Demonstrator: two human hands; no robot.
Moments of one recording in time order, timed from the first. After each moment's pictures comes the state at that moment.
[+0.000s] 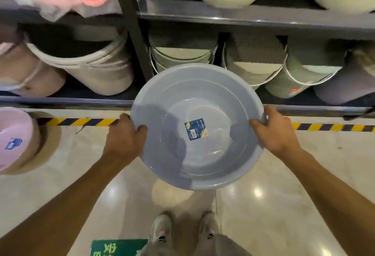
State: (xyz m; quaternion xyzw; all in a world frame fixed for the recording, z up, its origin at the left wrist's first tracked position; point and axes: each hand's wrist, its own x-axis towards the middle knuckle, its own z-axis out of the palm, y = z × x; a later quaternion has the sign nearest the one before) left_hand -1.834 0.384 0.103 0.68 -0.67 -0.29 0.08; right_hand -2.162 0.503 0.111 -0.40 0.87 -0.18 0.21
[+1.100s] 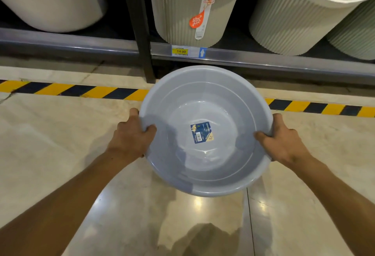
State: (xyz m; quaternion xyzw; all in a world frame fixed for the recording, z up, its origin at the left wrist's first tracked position) left_hand -1.840 0.361 -0.294 0.63 -0.68 -0.36 0.10; right_hand -2.170 0.494 -0.287 -0.37 0.88 -0.12 0.26
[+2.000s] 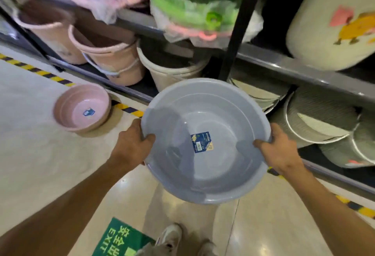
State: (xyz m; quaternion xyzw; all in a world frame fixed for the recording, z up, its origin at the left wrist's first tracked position) left_hand -1.694 0.399 0.154 0.75 -0.55 -0.32 0.19; right_hand -2.059 0.404 0.153 -0.50 0.78 -0.20 0.31
